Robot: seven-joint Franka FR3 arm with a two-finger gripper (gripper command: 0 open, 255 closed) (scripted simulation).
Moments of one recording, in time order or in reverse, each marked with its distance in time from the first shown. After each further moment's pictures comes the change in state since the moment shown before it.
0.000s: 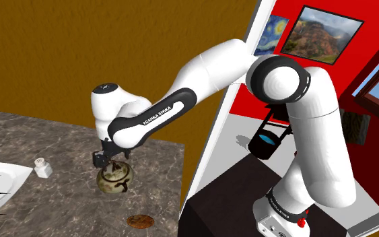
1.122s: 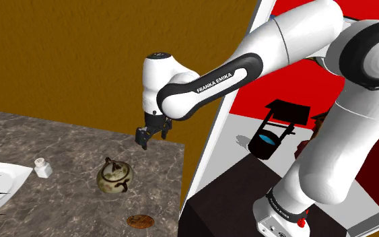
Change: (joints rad) arm -0.205 -0.535 0.060 -0.490 0.196 -0.014 -0.218
